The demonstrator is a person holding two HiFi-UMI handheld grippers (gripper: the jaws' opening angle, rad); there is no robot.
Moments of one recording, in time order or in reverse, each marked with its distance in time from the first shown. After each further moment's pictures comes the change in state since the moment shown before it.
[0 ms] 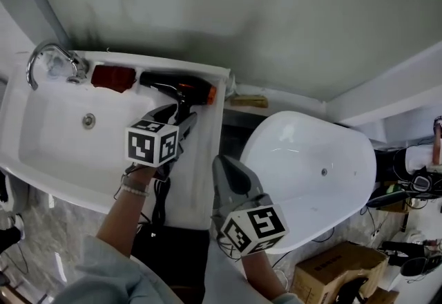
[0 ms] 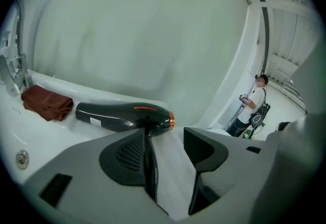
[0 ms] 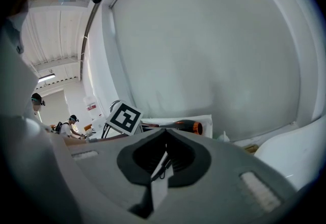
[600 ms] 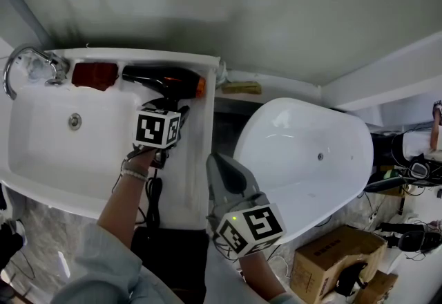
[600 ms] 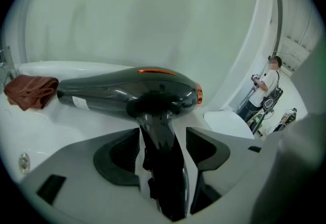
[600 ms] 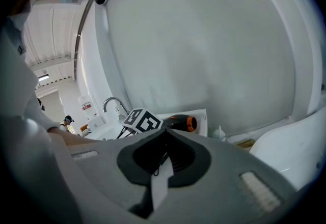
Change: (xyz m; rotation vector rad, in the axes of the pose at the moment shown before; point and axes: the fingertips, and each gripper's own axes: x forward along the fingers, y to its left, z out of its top) left arm 0.071 0.041 -0.044 0.041 0.197 0.093; right arm 0.015 -0.018 -0.015 0.029 0.032 -0.043
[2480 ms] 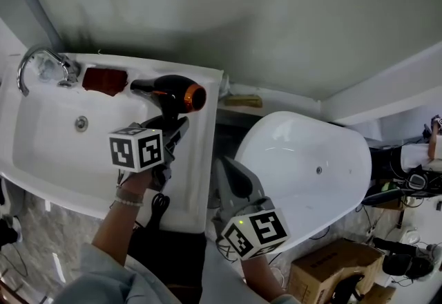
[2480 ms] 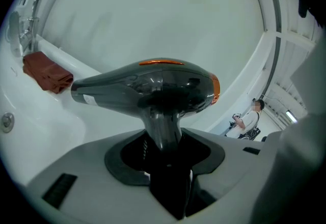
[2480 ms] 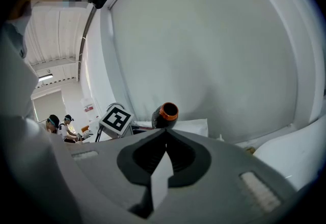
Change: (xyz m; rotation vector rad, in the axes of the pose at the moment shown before) left arm -0.090 -0.034 0.031 -0.263 -0.204 -0.202; right arm -0.014 0.006 0.030 -0.033 -0.054 0.017
